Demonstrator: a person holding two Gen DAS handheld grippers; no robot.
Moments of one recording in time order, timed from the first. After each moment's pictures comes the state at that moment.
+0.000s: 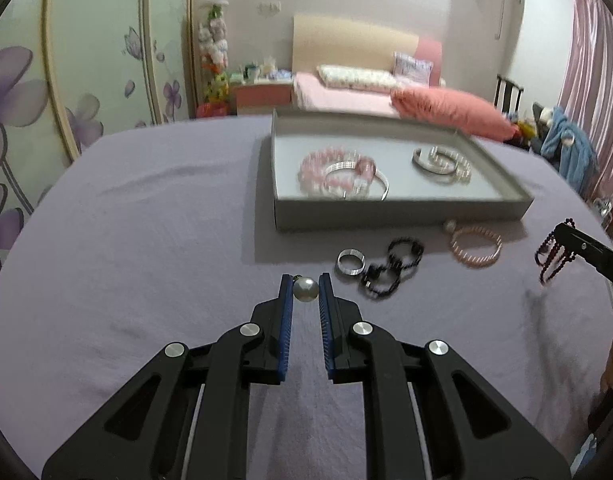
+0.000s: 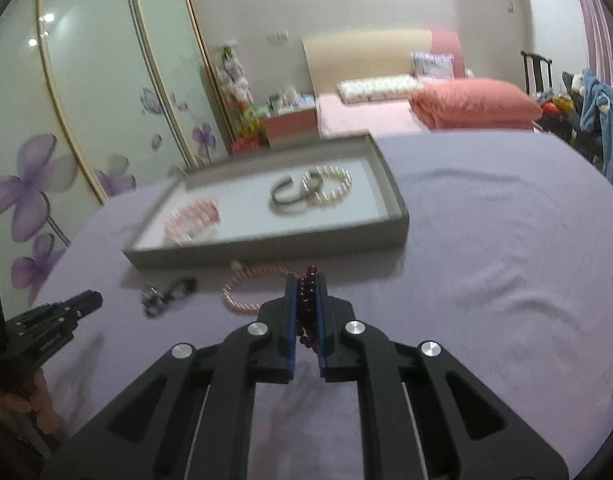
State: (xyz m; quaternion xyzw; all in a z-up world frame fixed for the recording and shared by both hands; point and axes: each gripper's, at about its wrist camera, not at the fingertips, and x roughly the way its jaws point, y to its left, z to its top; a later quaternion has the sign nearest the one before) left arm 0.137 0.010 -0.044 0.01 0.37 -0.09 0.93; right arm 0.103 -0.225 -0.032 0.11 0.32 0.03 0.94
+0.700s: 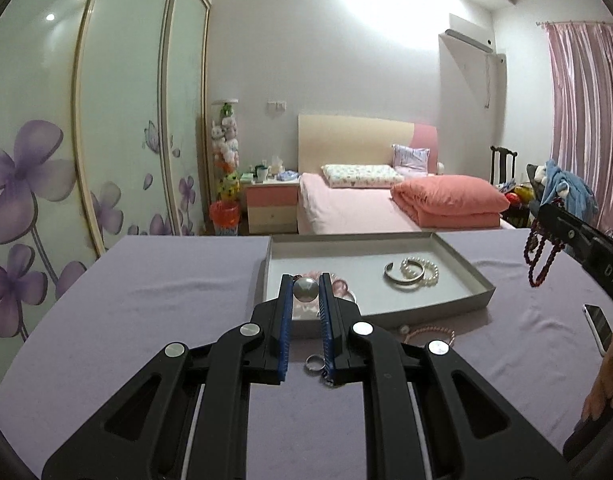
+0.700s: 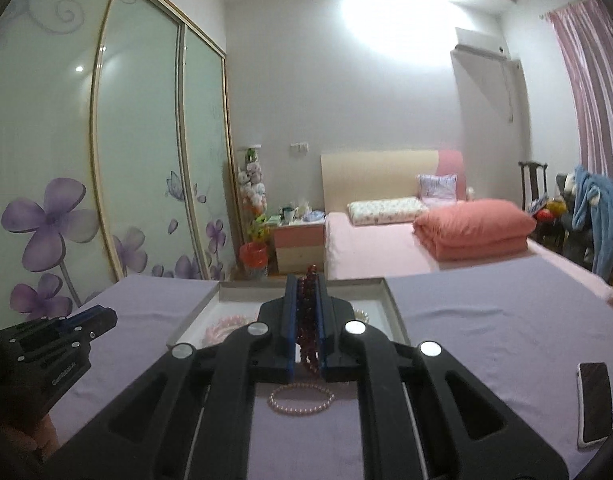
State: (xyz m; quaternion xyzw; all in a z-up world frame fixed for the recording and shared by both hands) left arm 0.102 -0.026 0.024 0.01 0.19 -0.07 0.98; right arm 0.063 -0.186 0.052 0.04 0.11 0.01 0.99
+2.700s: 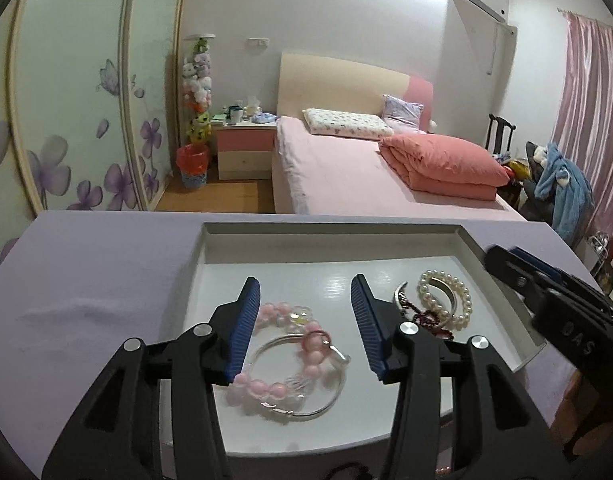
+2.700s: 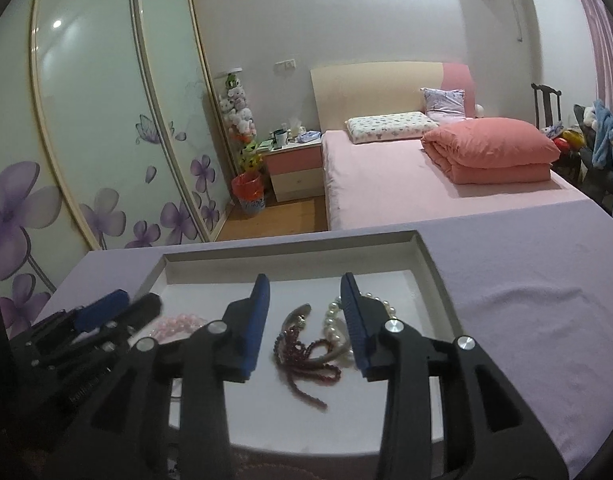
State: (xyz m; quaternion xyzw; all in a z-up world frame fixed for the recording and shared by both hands) left arm 0.261 -0.057 -0.015 -0.02 0.31 -0.11 0.95; right arm 0.250 -0.216 -0.009 0.10 0.28 0.01 0.96
